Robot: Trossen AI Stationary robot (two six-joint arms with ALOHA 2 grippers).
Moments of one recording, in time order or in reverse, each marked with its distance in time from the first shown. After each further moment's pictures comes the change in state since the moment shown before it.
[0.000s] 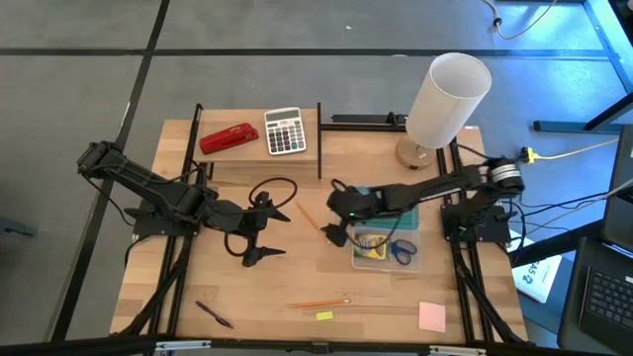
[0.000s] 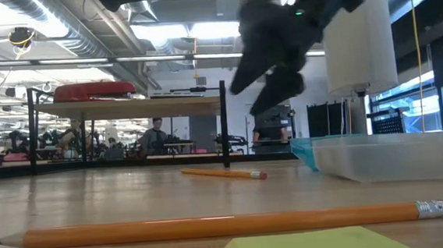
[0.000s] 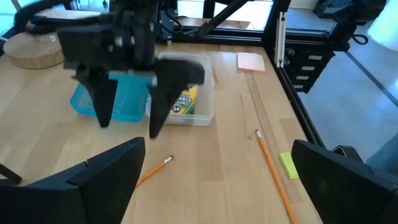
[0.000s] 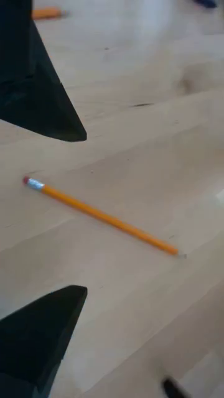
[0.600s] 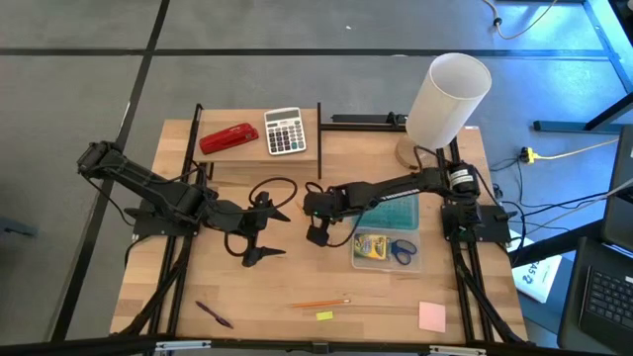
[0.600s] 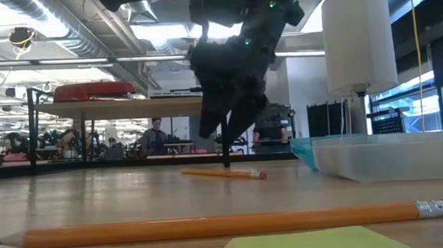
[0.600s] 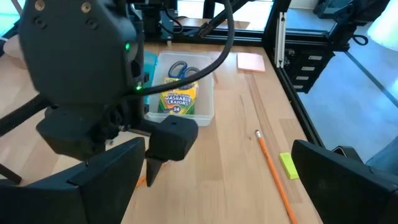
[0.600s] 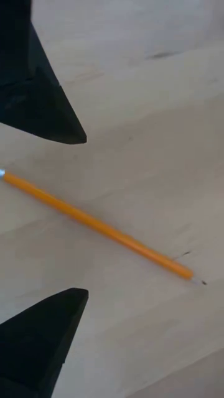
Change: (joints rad) left arm 0.000 0.000 0.000 0.000 0.000 0.000; right arm -0.050 0.334 0.386 -0.301 -0.071 -0.095
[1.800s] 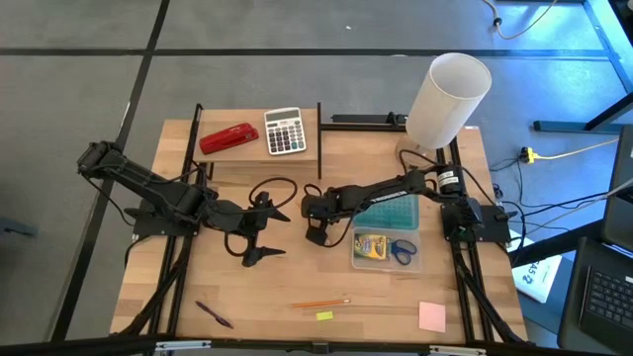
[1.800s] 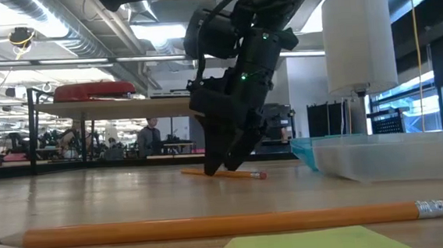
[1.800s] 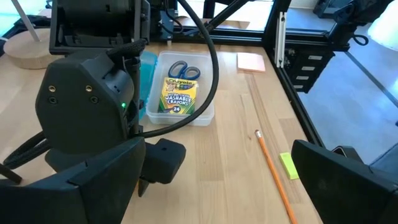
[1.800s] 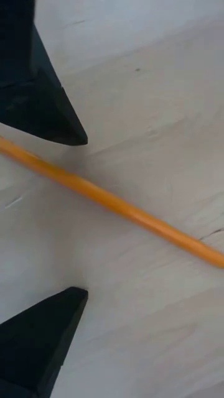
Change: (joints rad) left arm 0.000 0.000 0.000 0.000 0.000 0.000; right arm -0.024 0.108 0.002 0.011 0.056 -0.009
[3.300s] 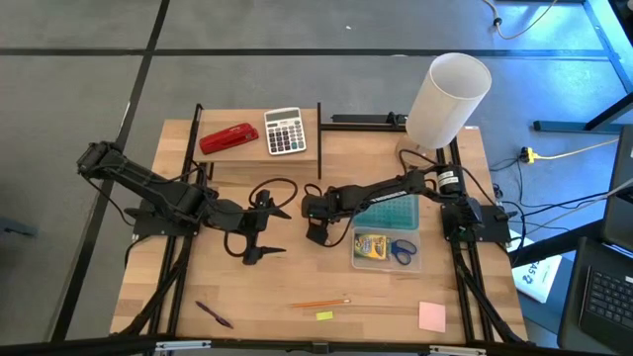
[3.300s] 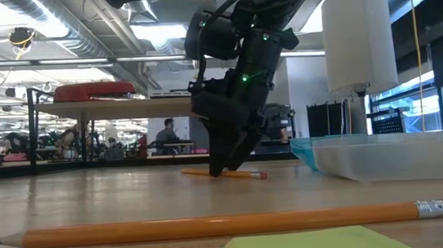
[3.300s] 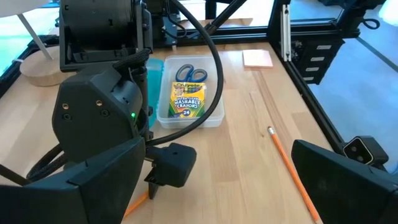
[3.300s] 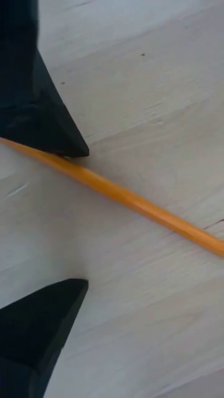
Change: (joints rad) left arm 0.007 0.000 0.000 0.000 -0.018 0.102; right arm 0.000 0.008 -0.002 -0.004 0.022 -0.015
